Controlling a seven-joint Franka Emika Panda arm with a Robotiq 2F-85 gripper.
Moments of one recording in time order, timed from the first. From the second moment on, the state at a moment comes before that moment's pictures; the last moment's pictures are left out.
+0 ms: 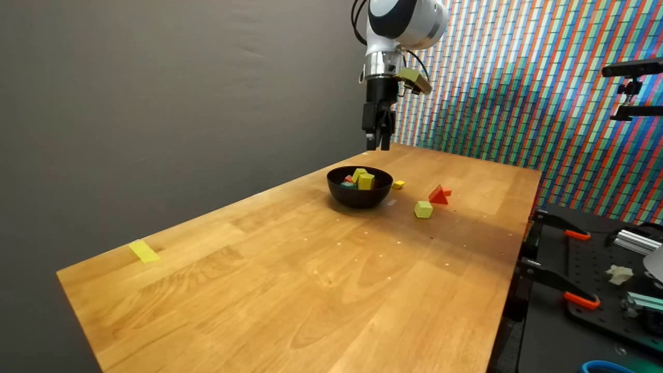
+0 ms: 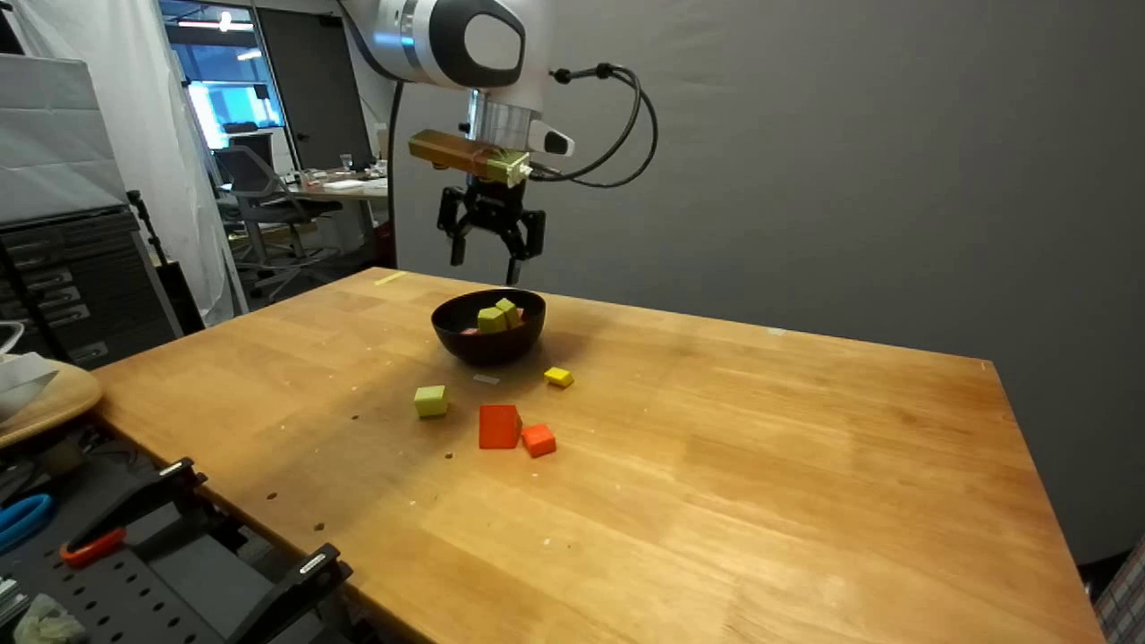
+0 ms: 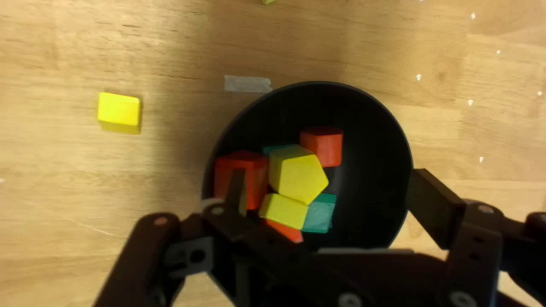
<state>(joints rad) -0.11 0.40 0.10 -1.95 0.19 2.19 -0.29</state>
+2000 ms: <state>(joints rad) -0.12 0.56 -0.05 -2.15 0.07 2.75 -0.13</state>
